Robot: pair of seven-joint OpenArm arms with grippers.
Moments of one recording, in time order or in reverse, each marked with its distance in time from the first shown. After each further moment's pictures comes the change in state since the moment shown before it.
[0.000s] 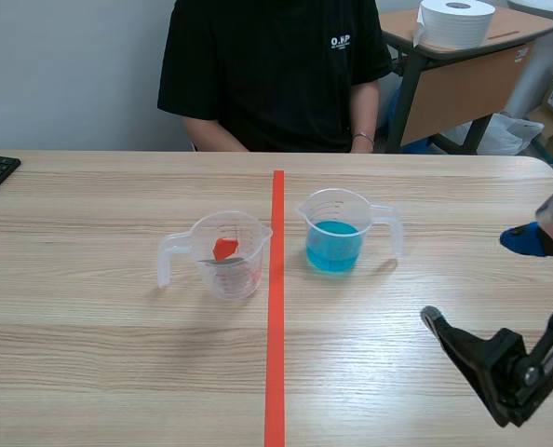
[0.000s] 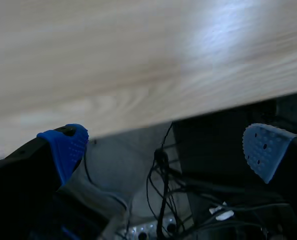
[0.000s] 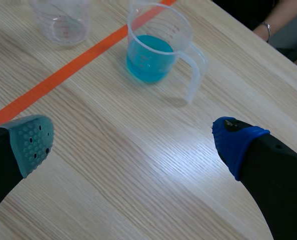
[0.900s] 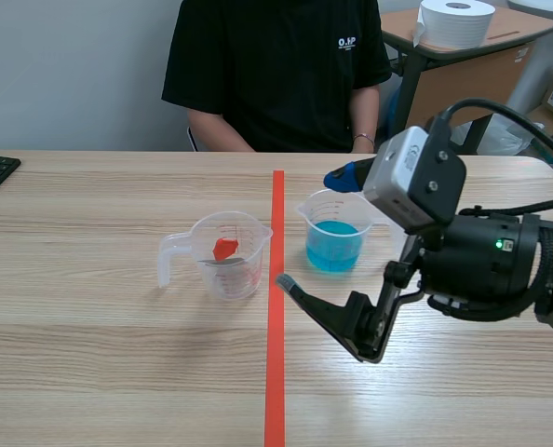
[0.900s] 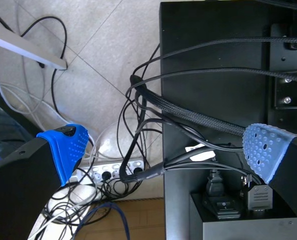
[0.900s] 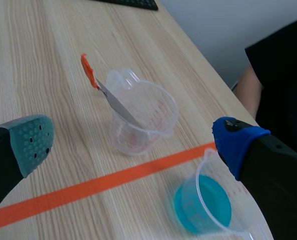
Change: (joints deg) left arm -14.4 9.2 7.5 -27.4 7.7 -2.3 -3.7; right arm 33.3 3.4 -32.3 -17.5 -11.0 4.6 20.8
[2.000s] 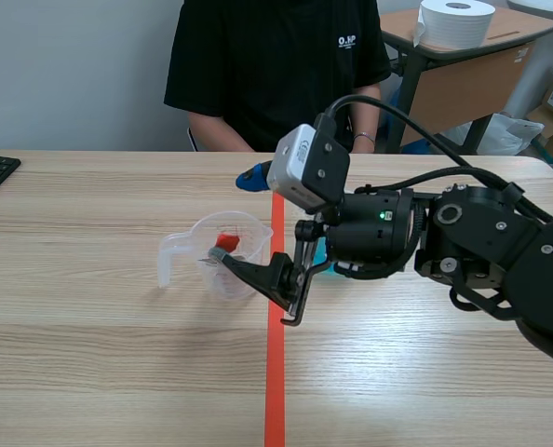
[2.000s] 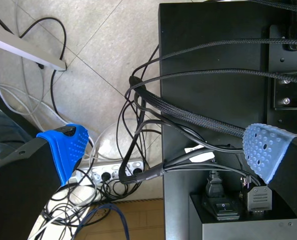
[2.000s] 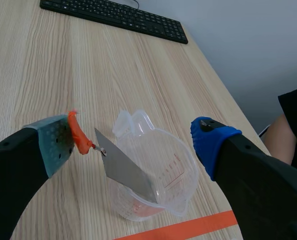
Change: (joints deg) left arm 0.0 0.0 0.0 0.0 0.0 0.0 0.0; right arm 20.9 -9.0 -17.1 -20.2 -3.6 -0.1 9.2
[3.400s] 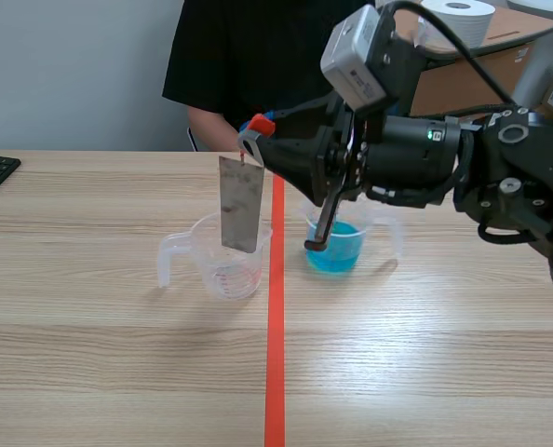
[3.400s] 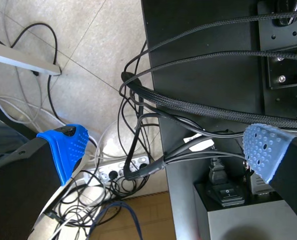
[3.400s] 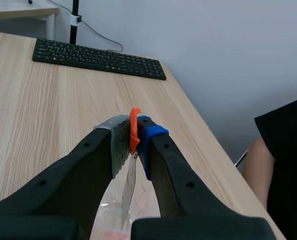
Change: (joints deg) left arm 0.2 -0.2 0.0 0.1 7.2 -0.9 -0.4; right arm 0.0 0.2 13.1 8.0 7.8 11.9 -3.4
